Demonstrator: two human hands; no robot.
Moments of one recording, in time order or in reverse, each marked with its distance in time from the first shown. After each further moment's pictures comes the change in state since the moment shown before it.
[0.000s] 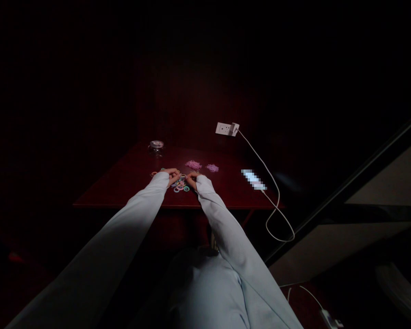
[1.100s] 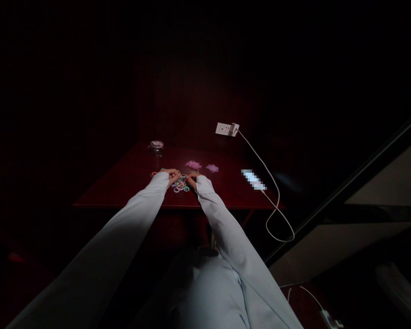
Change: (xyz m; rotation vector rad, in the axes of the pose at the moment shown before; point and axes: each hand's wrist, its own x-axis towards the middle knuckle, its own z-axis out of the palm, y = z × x) left_hand -0.001 0.002 -0.002 0.073 0.014 -0.012; right_hand 0.001 0.003 0.002 -0.056 0.016 0.009
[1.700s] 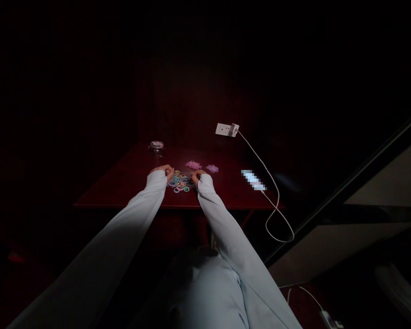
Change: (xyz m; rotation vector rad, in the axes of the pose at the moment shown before) left_hand -0.010 0.018 -0.013 0.197 0.219 -0.155; right_hand 0.011 0.013 0.009 0.104 0.220 -0.004
